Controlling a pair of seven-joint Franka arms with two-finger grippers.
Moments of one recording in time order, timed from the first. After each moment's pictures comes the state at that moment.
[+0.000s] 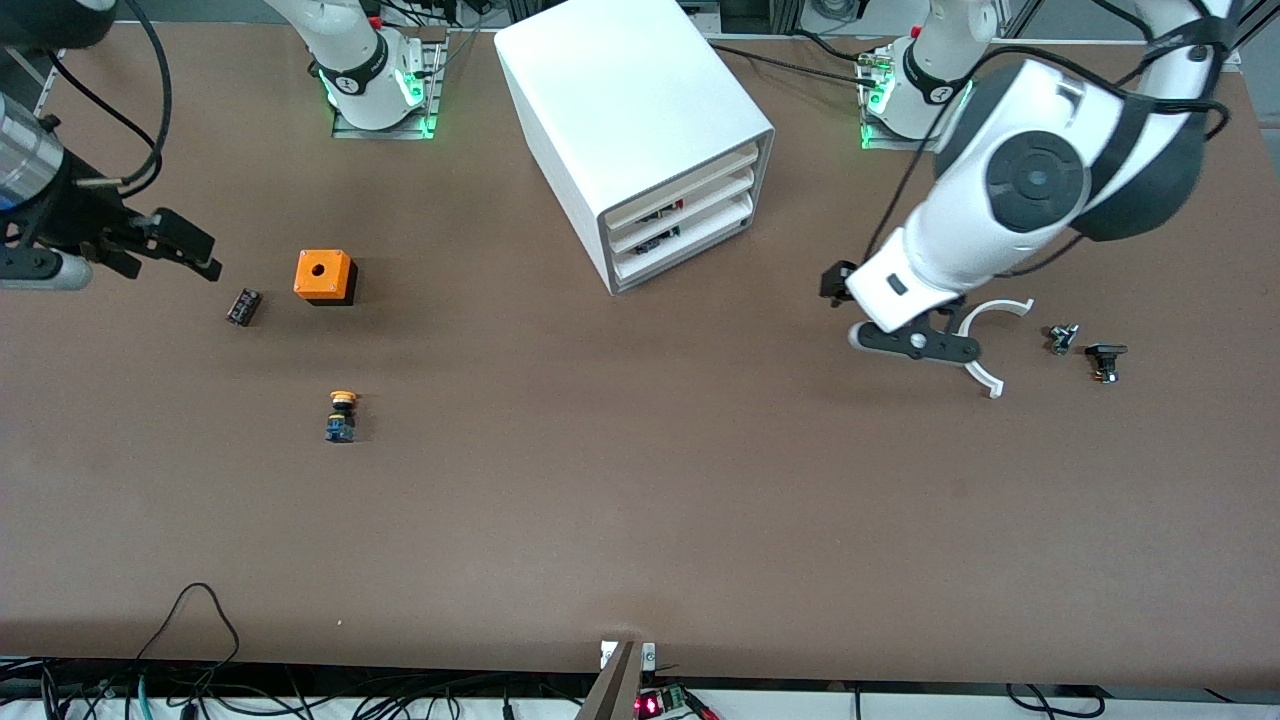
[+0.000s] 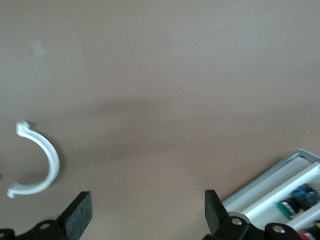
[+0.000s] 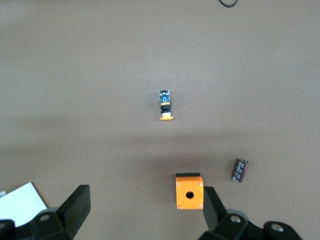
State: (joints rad) left arm 0.21 0.31 -0.64 -1.58 0.11 1.71 -0.27; right arm -0.02 -0.02 0.06 -1.69 0.05 1.71 0.09
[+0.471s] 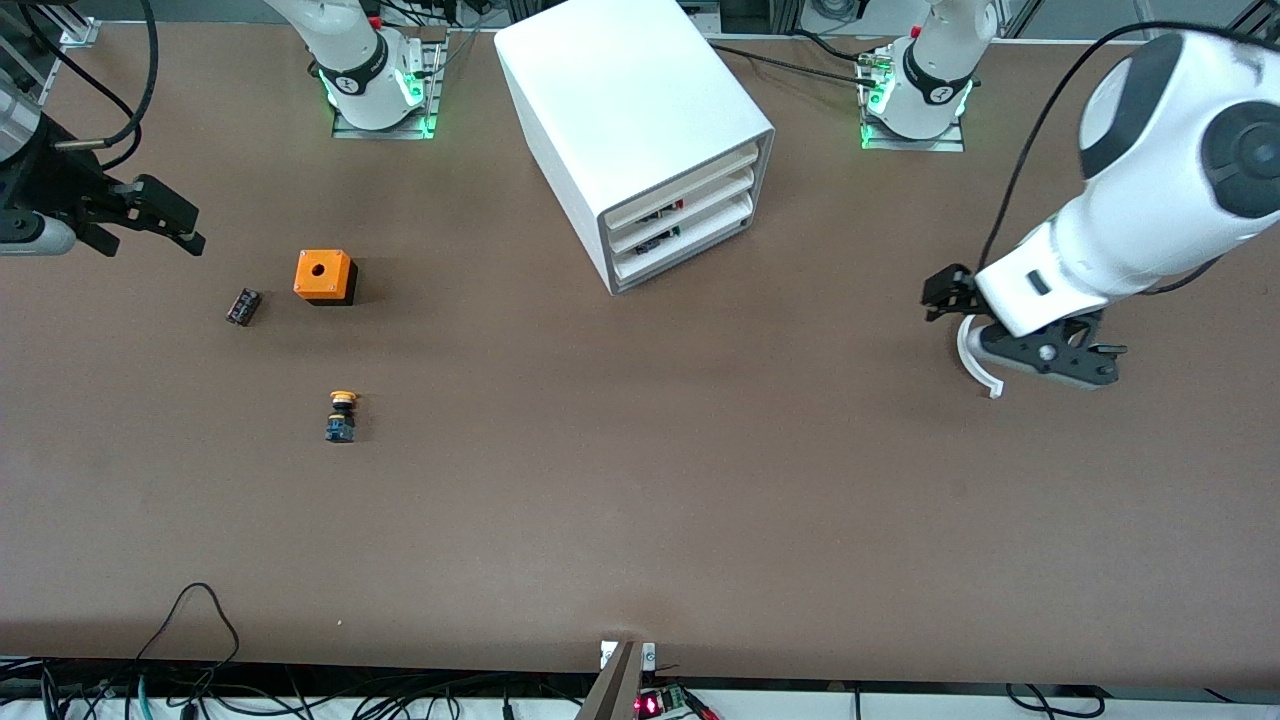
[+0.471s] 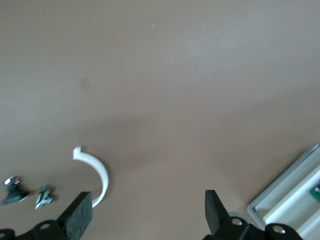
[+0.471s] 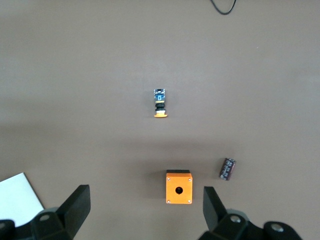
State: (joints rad) left arm 0.35 0.27 -0.64 -1.48 0.11 1.61 -0.03; right arm -0.02 -0.05 0.07 -1.67 0.01 1.70 0.04
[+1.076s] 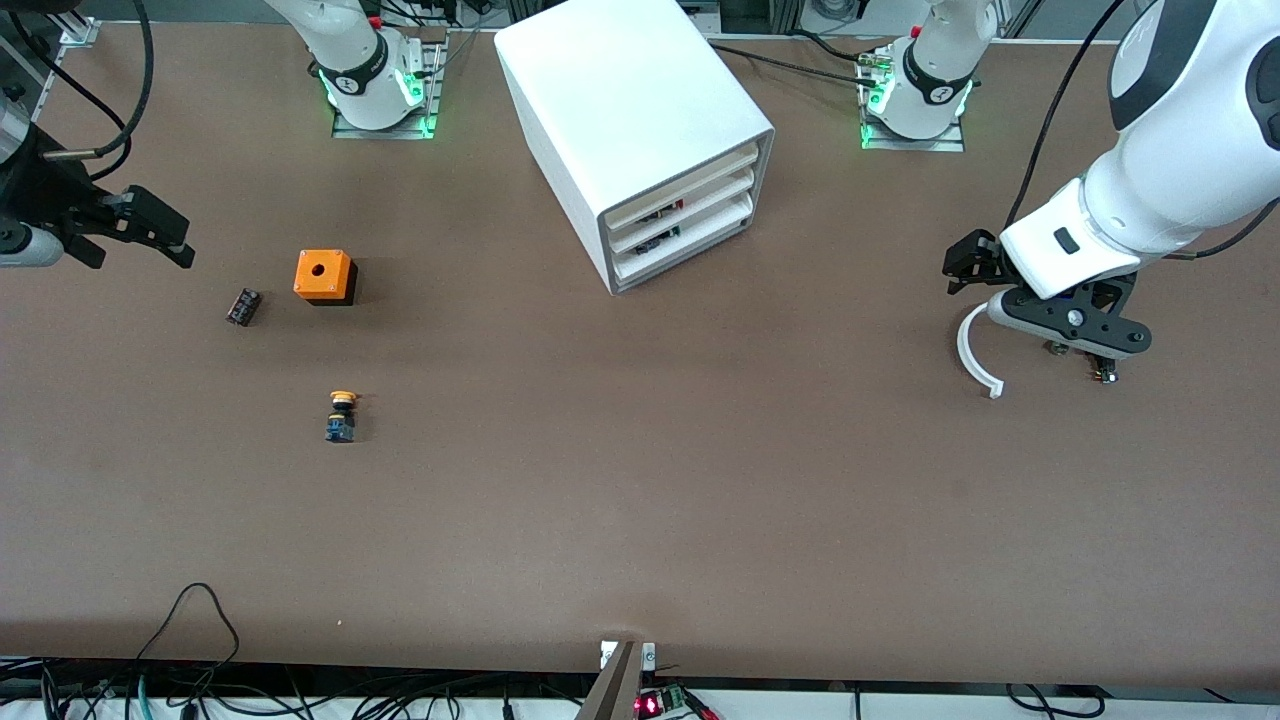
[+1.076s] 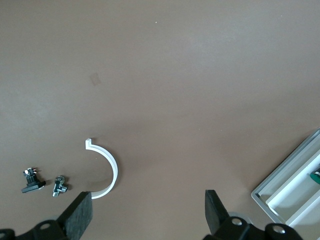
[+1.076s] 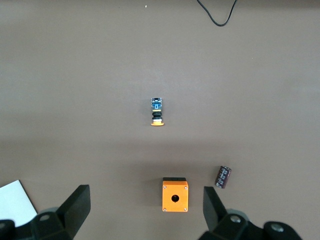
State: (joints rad) left arm 0.35 0.23 -0.65 -1.47 0.11 1.58 0.01; right arm -0.02 -0.01 0.07 -1.62 0.00 1.70 0.04
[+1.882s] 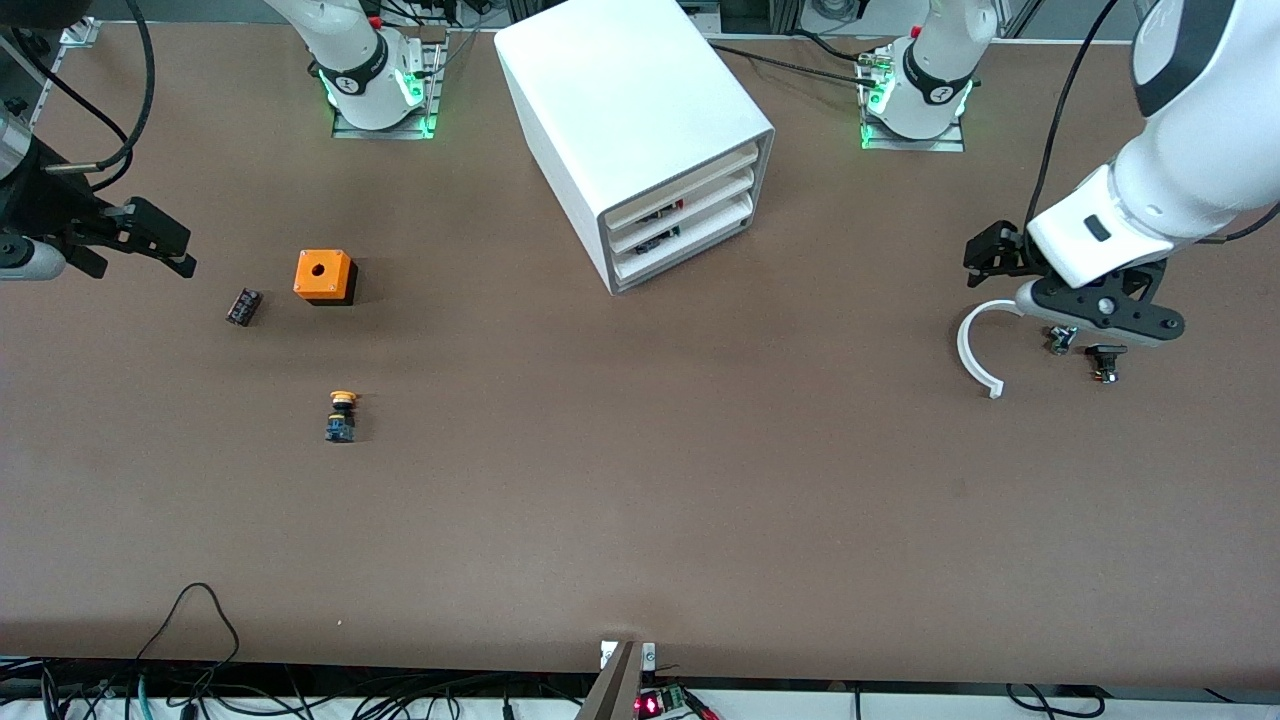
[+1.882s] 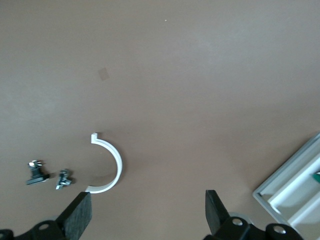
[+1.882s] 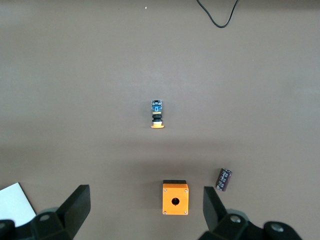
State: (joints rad) left arm 0.04 0.12 -0.22 -1.55 -0.02 1.61 0.07; right arm -0.03 0.02 0.07 -1.60 0.00 1.70 0.04
